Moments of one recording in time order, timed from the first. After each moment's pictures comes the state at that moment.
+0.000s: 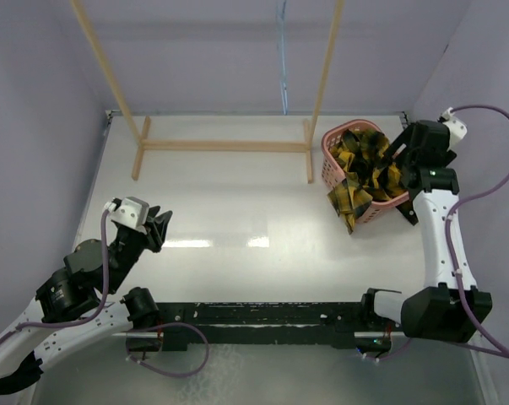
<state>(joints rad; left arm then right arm) -1.00 0.33 0.81 -0.53 -0.61 -0.02 -0.10 1.22 1.28 -0.61 0.38 0.47</state>
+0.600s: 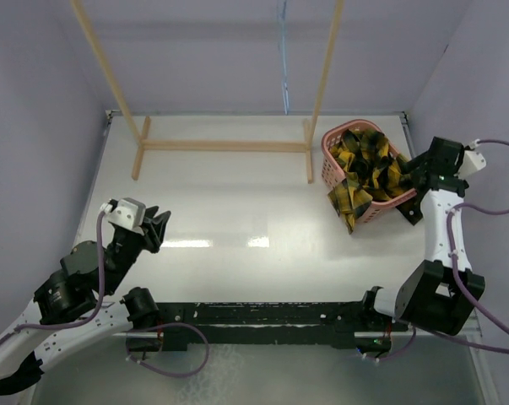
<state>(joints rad) -1.00 0.31 0.81 -0.53 -0.61 -0.02 -0.32 1.26 1.11 -0.55 0.39 0.67</state>
